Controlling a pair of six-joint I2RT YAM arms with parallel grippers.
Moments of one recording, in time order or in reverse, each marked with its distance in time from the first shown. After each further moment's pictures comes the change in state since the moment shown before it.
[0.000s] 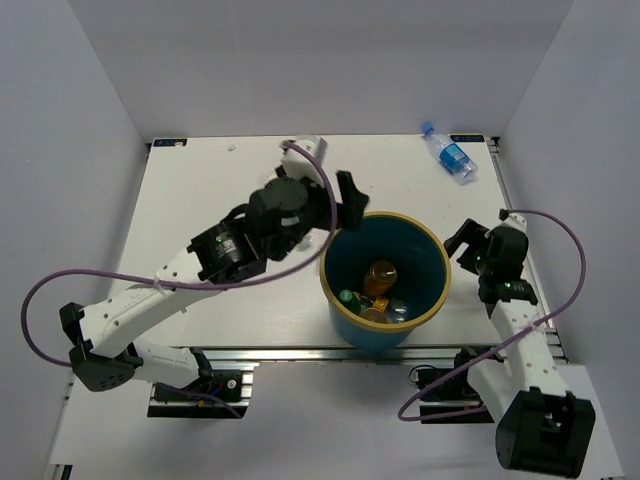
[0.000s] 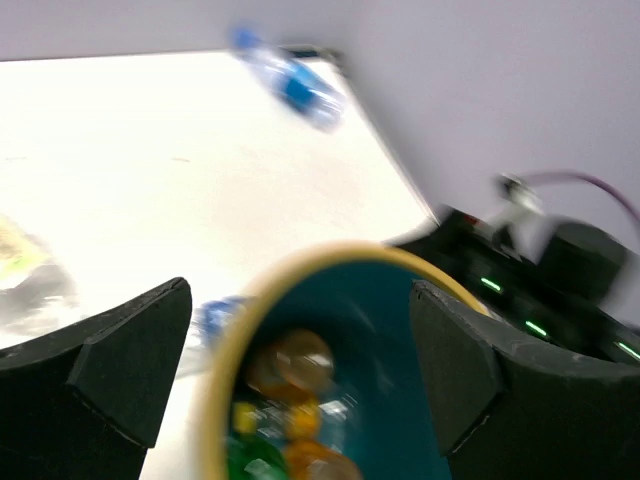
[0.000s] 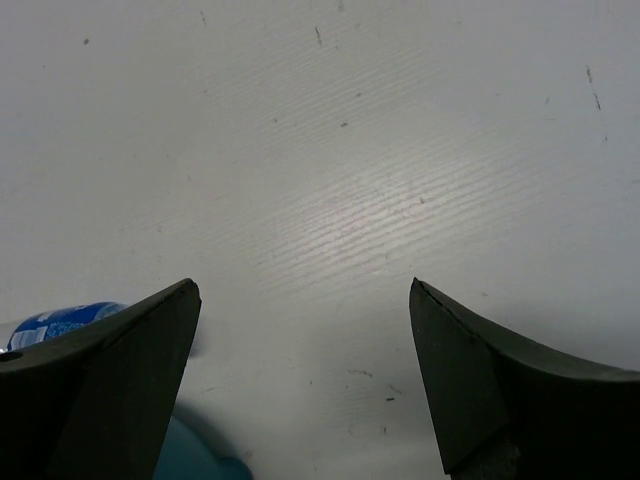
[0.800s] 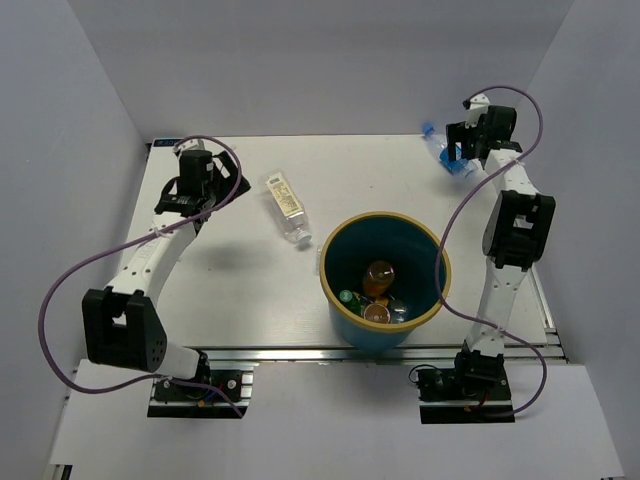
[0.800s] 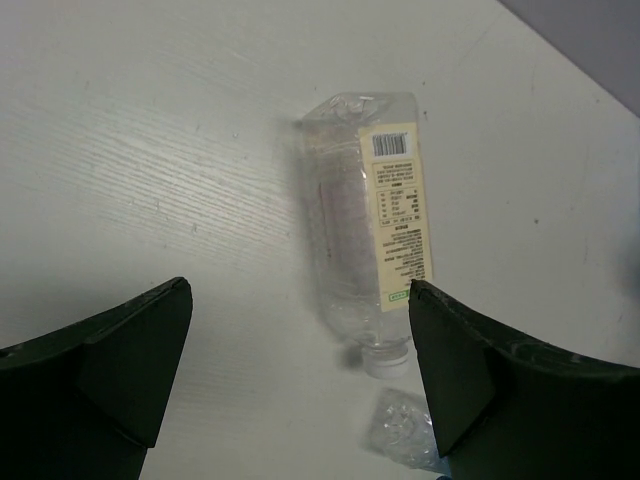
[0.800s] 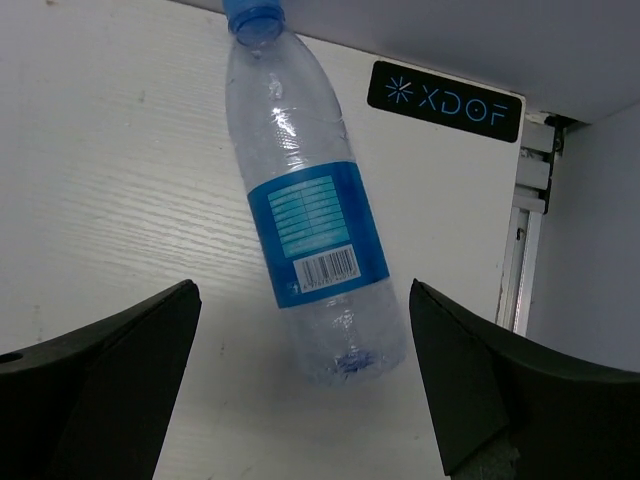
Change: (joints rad) left arm 0.977 0.095 -0.356 0.053 0.382 -0.153; right arm -0.042 1.445 1.486 -0.073 -0.193 -0.677
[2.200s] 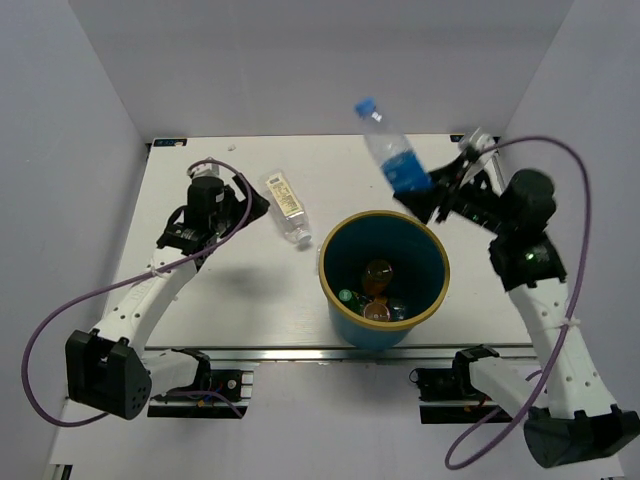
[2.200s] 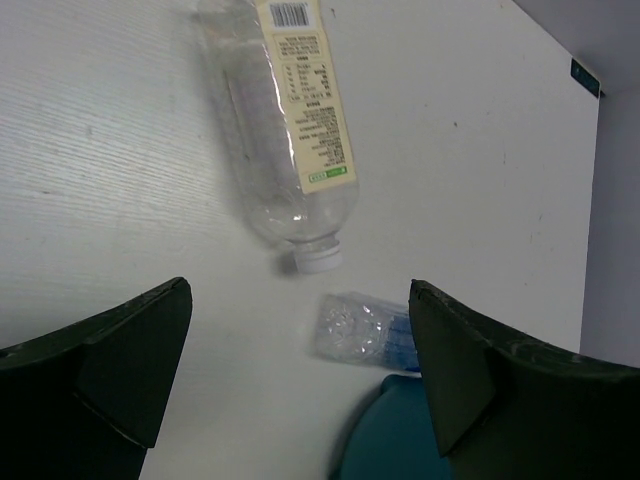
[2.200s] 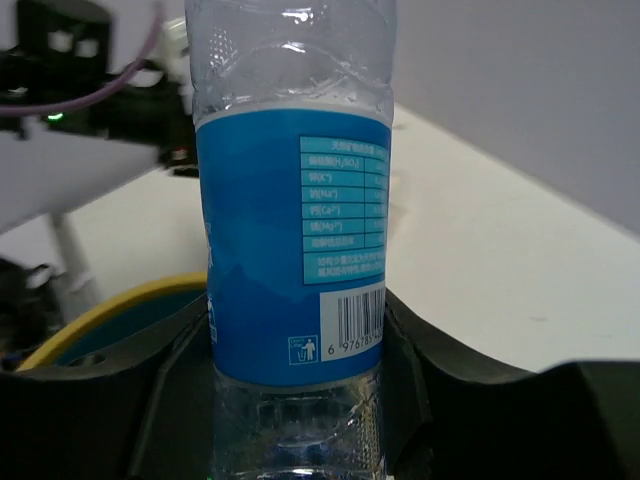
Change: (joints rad) left arm -0.119 -0.215 -0.210 0.039 0.063 -0.098; right arm 0.307 -1.291 -0.794 0.113 -0.508 0.382
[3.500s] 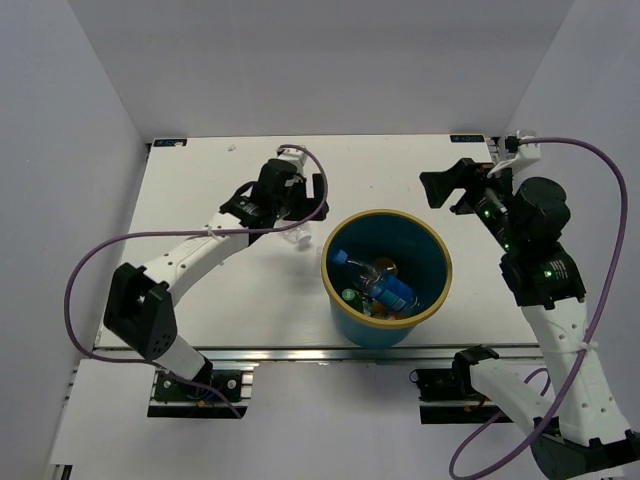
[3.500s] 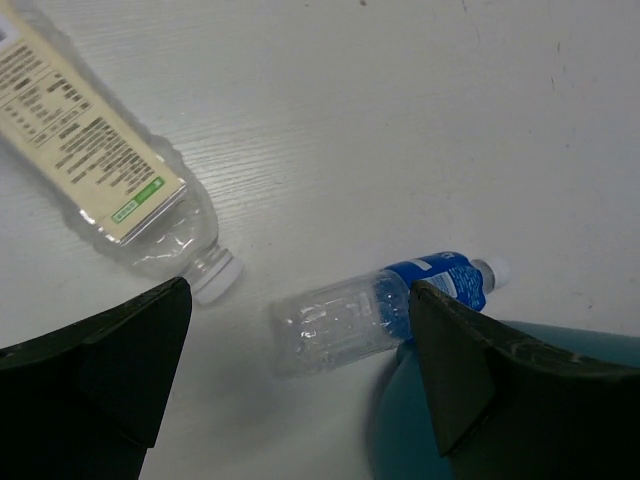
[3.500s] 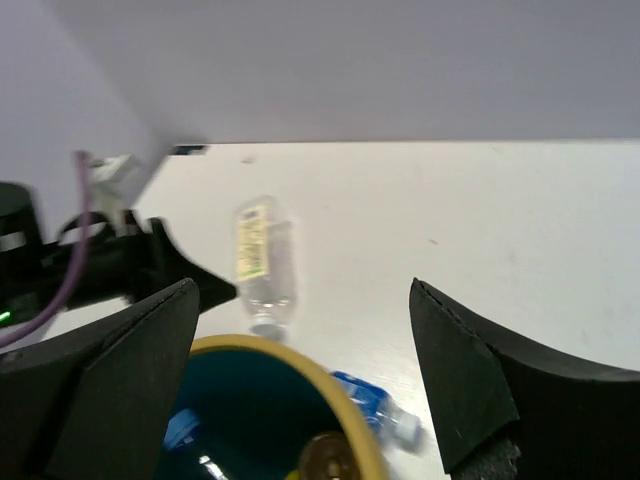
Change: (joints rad) left arm -0.318 0.326 0.278 -0.003 -0.034 0.264; right arm 0.088 -0.115 0.038 -0.198 0.539 0.232
